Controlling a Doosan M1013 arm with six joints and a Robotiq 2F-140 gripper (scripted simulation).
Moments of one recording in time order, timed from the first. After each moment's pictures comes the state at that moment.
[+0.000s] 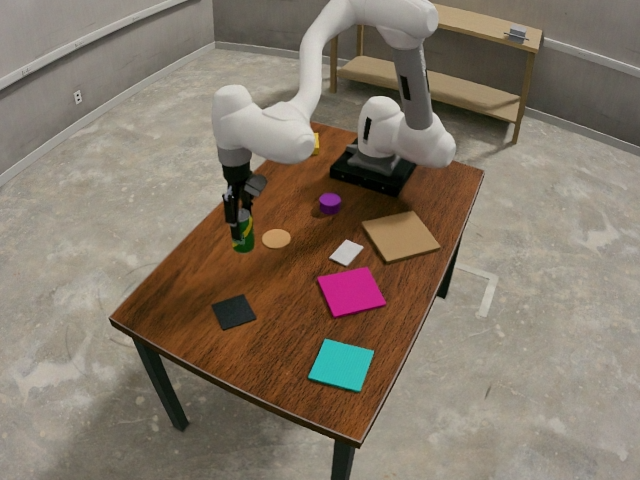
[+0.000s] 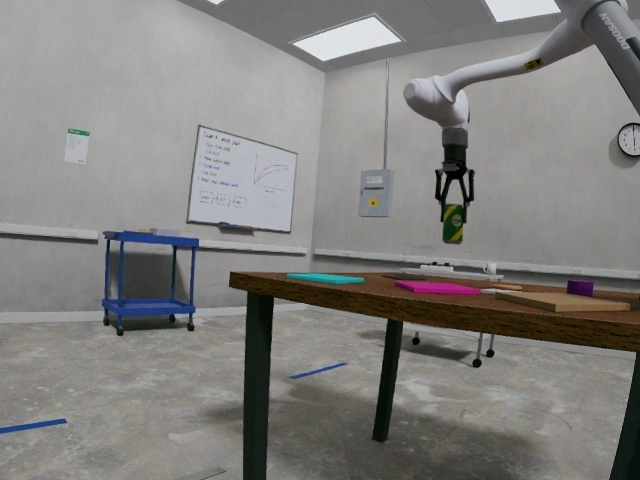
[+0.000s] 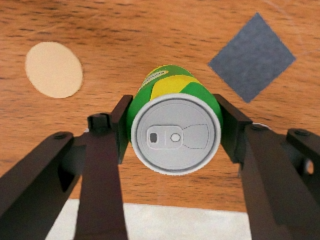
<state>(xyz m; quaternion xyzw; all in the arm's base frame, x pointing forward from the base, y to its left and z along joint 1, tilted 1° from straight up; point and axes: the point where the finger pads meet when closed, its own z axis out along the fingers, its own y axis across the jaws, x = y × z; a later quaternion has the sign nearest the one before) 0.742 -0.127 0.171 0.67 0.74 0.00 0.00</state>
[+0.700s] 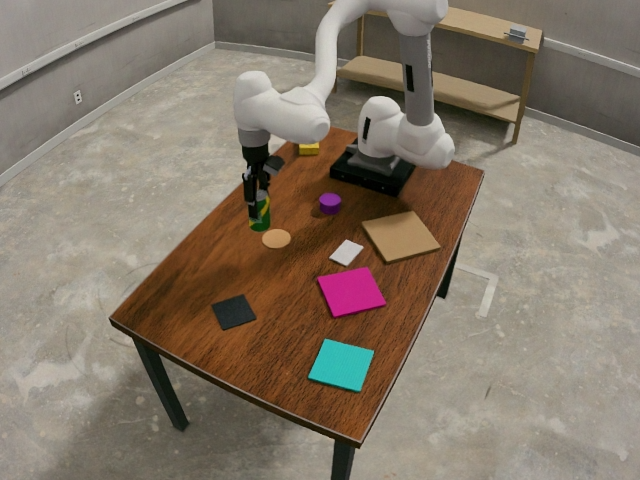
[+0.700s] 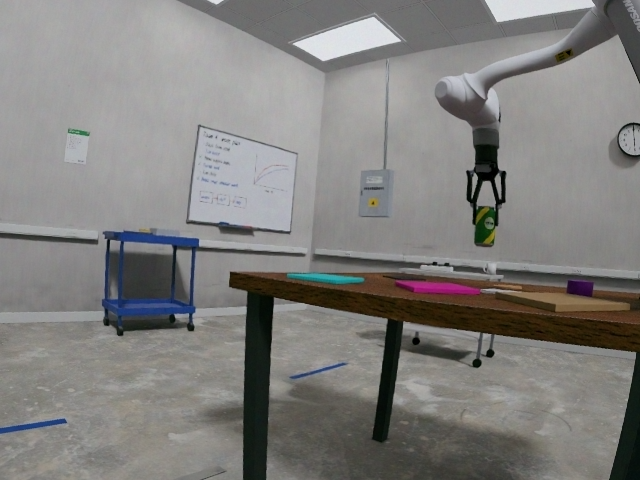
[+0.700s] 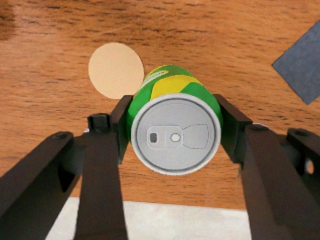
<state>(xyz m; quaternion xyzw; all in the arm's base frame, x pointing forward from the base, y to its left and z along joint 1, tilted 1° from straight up) 0.636 -0.136 0.167 0.67 0.74 0.00 0.00</state>
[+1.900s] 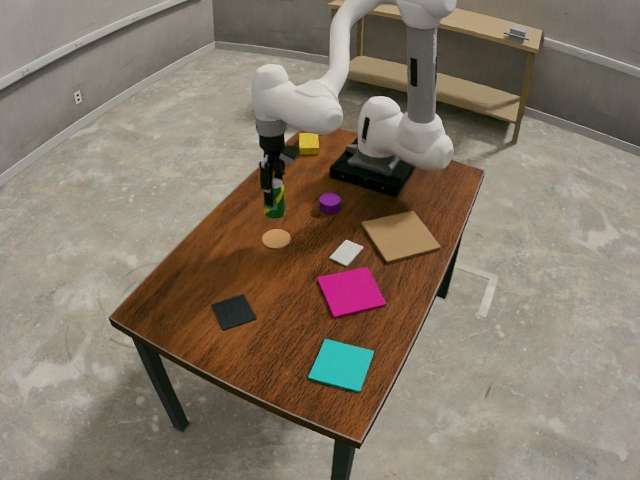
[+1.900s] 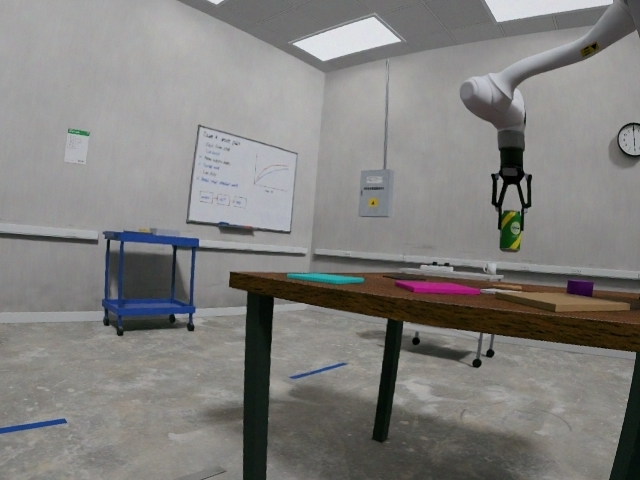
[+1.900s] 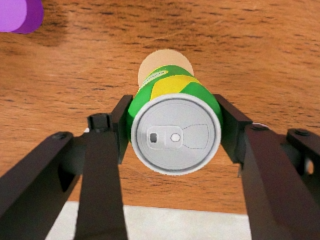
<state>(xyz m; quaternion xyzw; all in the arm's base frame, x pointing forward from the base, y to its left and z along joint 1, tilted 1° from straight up) 0.550 -0.135 0.155 0.67 0.74 0.00 0.00</state>
